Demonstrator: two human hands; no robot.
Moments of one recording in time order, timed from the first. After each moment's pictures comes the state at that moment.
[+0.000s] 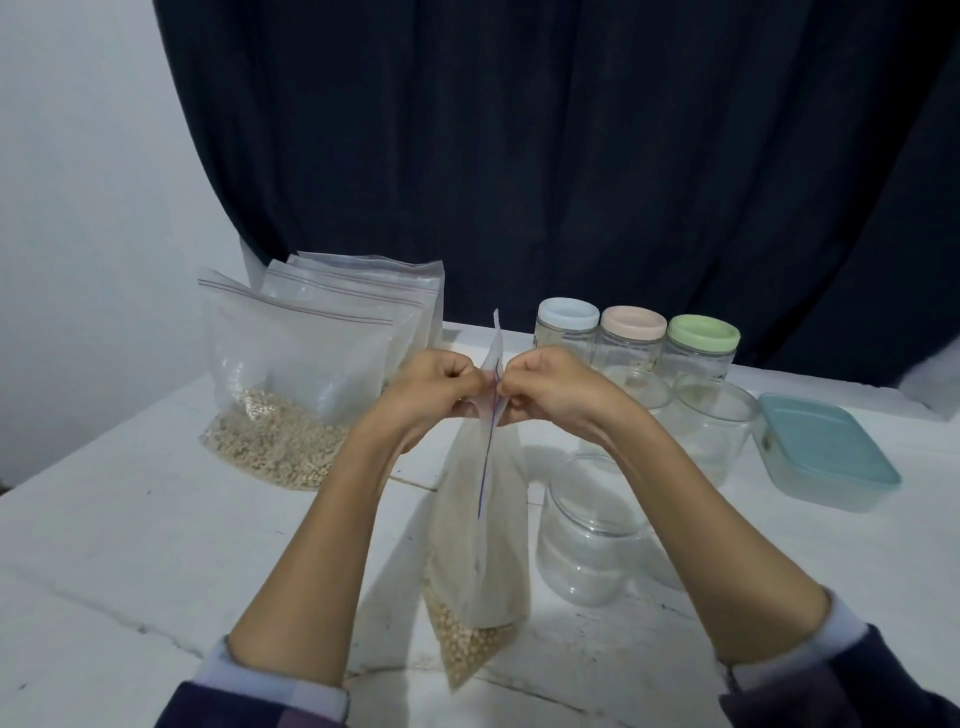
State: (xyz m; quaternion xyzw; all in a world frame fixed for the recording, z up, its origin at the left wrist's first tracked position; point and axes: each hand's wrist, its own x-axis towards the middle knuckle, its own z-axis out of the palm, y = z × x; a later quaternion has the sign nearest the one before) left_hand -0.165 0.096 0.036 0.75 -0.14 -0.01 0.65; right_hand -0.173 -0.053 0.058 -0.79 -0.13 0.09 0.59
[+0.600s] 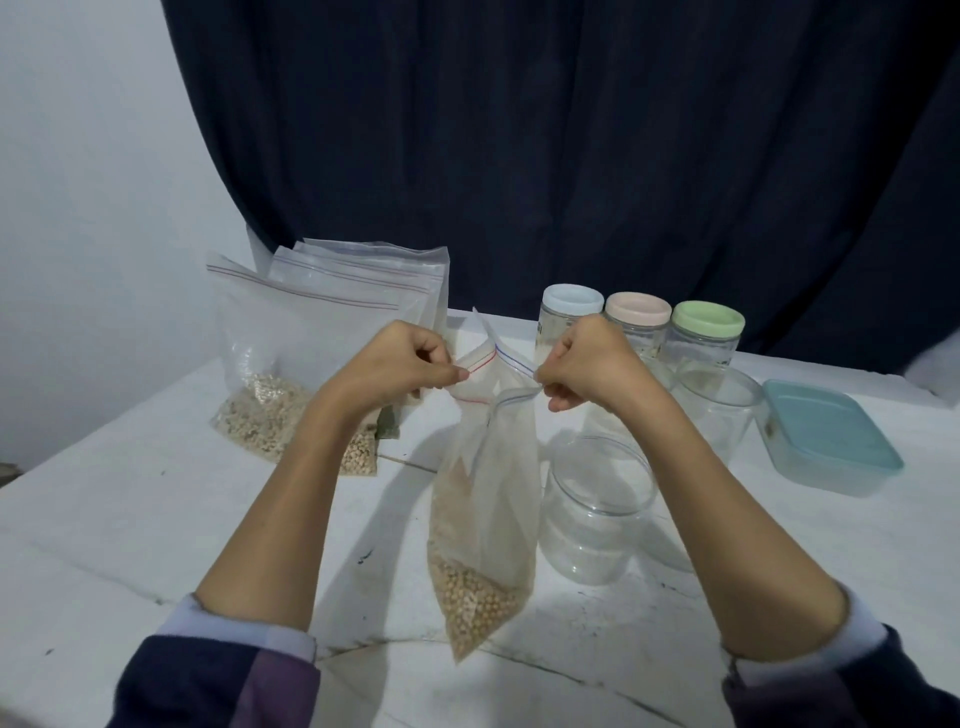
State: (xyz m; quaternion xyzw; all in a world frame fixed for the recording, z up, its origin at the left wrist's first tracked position) left_hand -0.165 0.132 0.047 0.87 -0.14 0.03 0.48; right_hand -0.176 -0.065 0.068 -0.92 0.02 -0.03 0.38
